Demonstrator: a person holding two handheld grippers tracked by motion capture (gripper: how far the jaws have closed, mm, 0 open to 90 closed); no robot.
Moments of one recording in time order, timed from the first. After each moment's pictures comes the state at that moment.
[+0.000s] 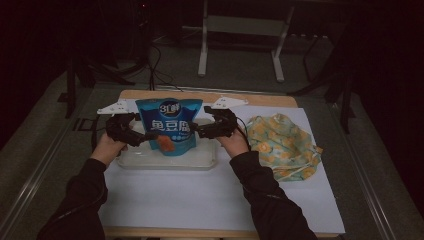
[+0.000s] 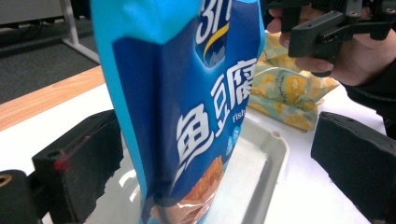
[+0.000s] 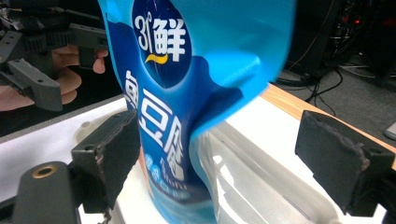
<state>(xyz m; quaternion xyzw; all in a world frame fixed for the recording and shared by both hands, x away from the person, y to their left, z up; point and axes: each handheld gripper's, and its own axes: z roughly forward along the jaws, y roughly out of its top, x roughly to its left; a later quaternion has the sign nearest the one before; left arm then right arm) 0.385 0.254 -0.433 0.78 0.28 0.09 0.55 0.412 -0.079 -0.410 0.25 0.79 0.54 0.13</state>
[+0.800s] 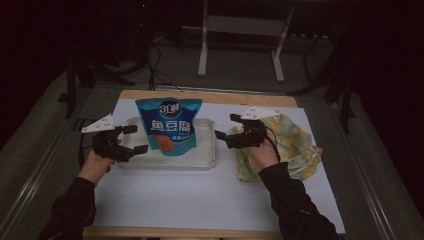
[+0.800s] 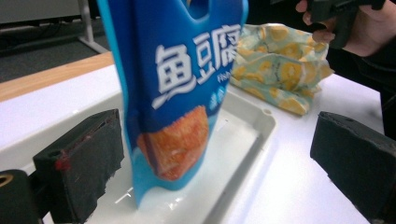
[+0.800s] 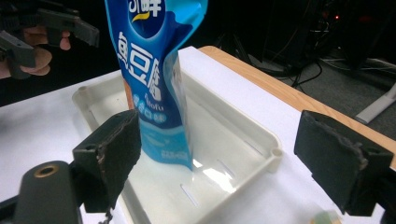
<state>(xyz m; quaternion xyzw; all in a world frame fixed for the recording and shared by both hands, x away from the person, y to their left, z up) 0.336 0.276 -0.449 0.77 0.30 0.10 0.56 0.383 -0.155 -0.406 0.25 0.80 0.52 0.15</state>
